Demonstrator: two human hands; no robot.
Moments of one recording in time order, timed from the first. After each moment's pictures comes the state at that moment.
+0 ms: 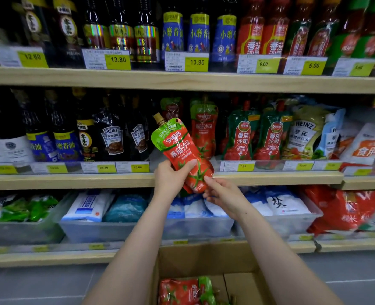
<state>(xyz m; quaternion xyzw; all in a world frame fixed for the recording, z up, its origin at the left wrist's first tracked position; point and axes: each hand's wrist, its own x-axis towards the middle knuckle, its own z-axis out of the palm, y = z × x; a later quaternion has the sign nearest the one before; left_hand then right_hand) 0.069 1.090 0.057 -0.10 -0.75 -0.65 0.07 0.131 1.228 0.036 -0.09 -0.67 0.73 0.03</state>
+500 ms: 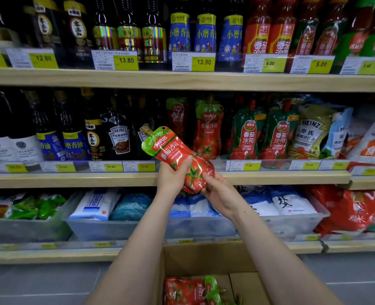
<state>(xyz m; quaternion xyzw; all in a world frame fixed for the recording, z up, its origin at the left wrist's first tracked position) 0.061 1.081 0.050 -0.07 -0.71 -0.70 0.03 0.124 1.203 0.039 0.00 -0.53 0.85 0.01</state>
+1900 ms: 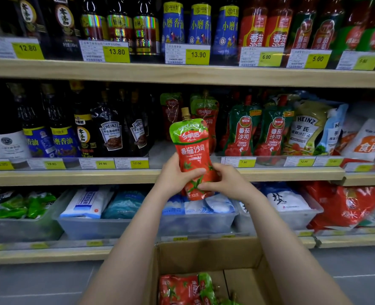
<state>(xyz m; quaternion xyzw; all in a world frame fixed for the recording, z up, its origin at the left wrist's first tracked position) 0.062 1.085 0.051 -0.25 -0.75 -0.61 -0.01 0.130 1.242 0.064 0.03 -0.86 0.51 0.03</state>
